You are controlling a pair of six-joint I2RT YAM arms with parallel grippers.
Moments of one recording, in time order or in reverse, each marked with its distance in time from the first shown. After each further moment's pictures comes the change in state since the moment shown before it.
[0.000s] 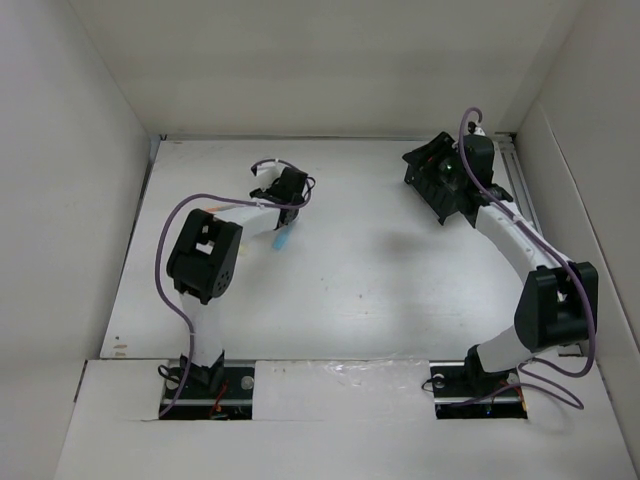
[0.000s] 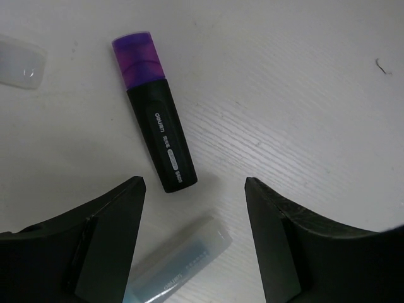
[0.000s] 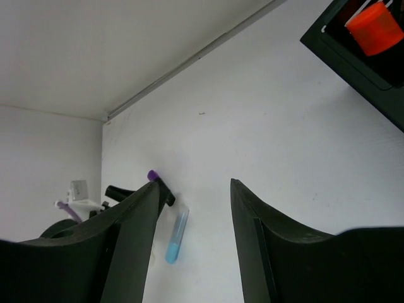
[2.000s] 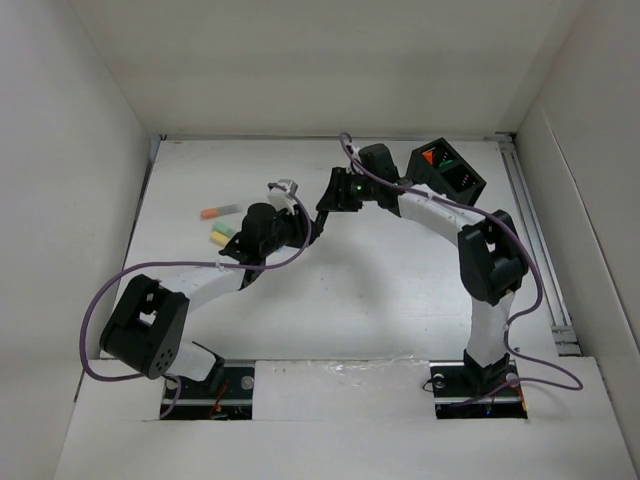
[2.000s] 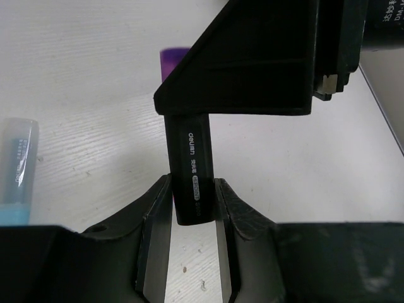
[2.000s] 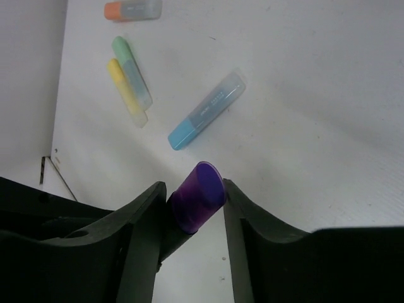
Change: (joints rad) left arm -0.043 -0.548 -0.609 0.557 0.791 0.362; right arm 0.365 0.441 0.324 -0.189 -0.297 -0.284
